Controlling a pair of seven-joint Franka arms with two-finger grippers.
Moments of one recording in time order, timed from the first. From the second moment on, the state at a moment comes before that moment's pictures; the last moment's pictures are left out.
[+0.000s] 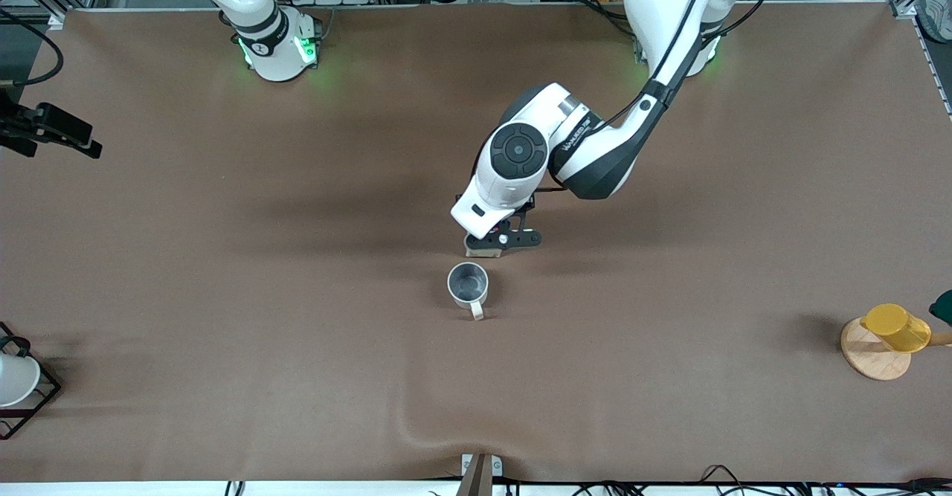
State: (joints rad) left arm -0.56 0.67 -0.22 -1.31 -0.05 1.92 -0.78; right arm 0.00 0.00 -0.08 -1.52 0.02 1.48 -0.02
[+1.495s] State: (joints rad) left arm -0.25 0.28 -0.14 -1.30 0.04 1.65 -0.72; right arm 0.00 -0.01 -0.07 -1.52 0.01 1.44 -0.02
